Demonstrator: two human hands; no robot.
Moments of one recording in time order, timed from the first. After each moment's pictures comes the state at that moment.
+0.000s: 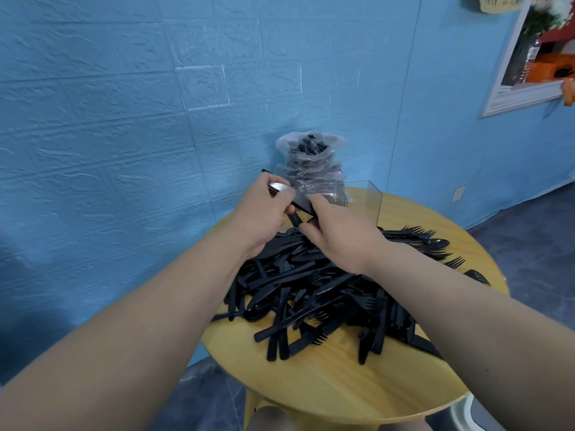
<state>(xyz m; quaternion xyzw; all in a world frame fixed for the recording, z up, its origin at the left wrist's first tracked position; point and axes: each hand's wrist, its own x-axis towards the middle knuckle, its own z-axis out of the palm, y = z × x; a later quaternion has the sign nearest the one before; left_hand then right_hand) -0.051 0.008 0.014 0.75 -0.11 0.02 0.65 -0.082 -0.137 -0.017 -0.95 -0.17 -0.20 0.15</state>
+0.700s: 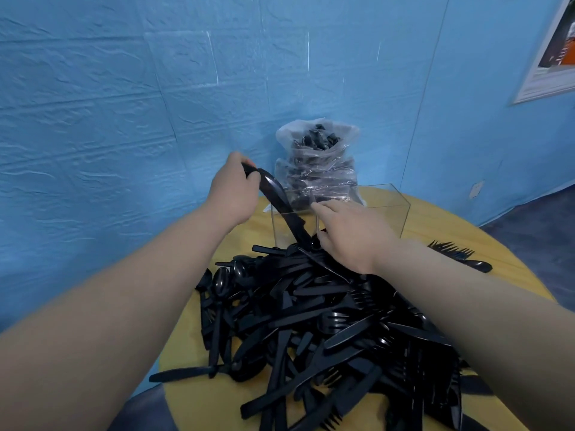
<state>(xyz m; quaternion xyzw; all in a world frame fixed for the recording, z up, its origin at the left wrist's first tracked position) 0.081 0.023 -0.002 0.89 -0.05 0.13 0.43 0.009 -0.161 -0.035 -0.98 -0.17 -0.13 -0.01</state>
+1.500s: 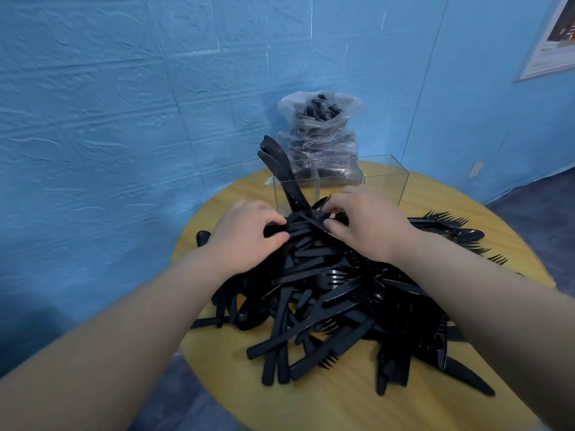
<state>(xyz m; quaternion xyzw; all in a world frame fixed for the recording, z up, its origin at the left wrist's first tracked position) 0.008 0.044 -0.067 0.96 -0.22 0.07 0.15 -0.026 -0.169 -0.051 -0.97 -0.15 -0.16 0.12</state>
